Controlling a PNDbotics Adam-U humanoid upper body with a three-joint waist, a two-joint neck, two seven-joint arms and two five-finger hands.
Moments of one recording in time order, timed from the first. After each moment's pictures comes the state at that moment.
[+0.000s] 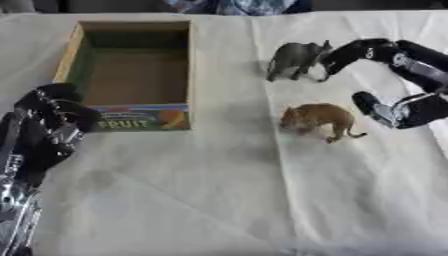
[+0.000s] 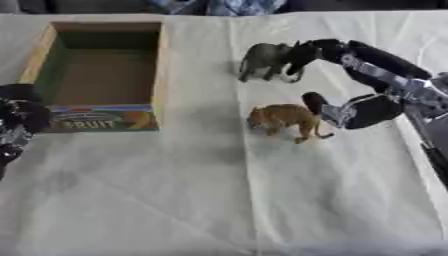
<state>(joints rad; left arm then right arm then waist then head) -0.16 0.28 -0.05 -1.87 0.06 0.04 0.07 -0.55 -0.65 0.18 -1.59 0.08 -0.58 0.58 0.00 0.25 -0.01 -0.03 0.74</state>
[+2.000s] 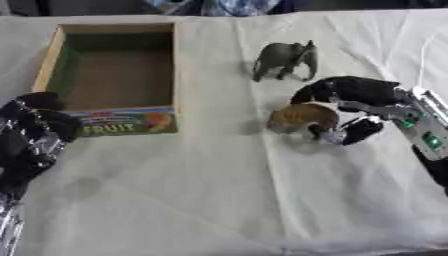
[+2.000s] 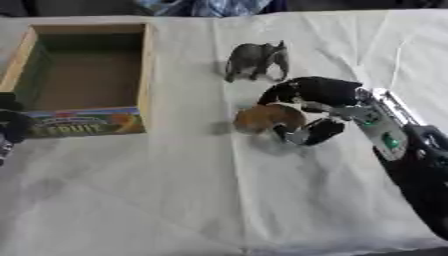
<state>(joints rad) -0.16 0.28 -0.05 -1.87 0.06 0.04 0.06 -0.61 -0.59 0.25 -1.26 0.77 -0.83 0.32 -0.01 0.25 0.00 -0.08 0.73</state>
